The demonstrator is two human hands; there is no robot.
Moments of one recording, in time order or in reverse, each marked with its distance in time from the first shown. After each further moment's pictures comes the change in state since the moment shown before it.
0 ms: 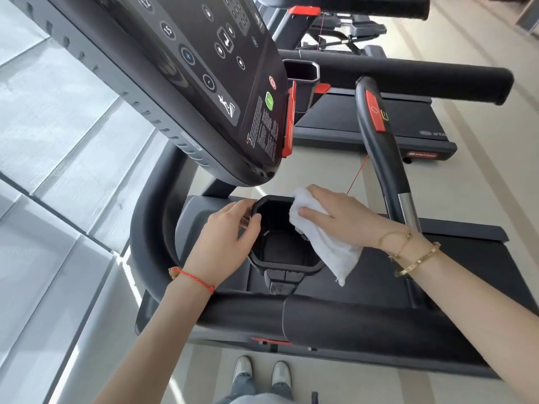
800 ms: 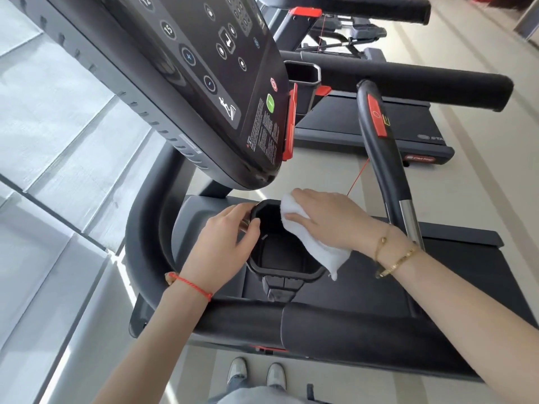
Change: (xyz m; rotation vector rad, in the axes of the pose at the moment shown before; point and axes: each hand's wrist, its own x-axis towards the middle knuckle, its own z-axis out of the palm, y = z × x) left_hand 0.001 -0.002 0.002 -0.022 0.026 0.024; right_hand 0.015 -0.016 0.002 -0.347 0.014 -0.066
